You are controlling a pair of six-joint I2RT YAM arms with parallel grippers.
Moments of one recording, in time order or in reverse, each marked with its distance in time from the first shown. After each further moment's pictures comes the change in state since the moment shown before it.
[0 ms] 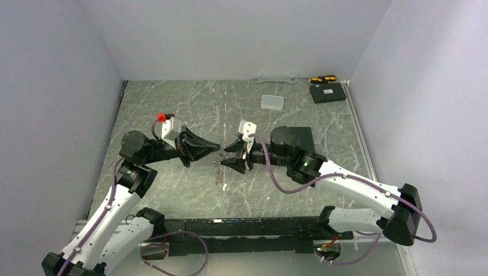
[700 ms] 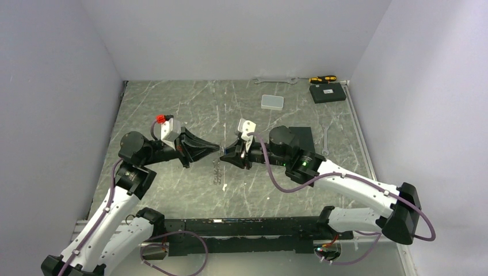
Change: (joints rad) left arm 0.000 -0.018 0.000 -0.032 -0.013 0.017; right arm 0.006 0.032 0.010 0.037 0.029 0.022
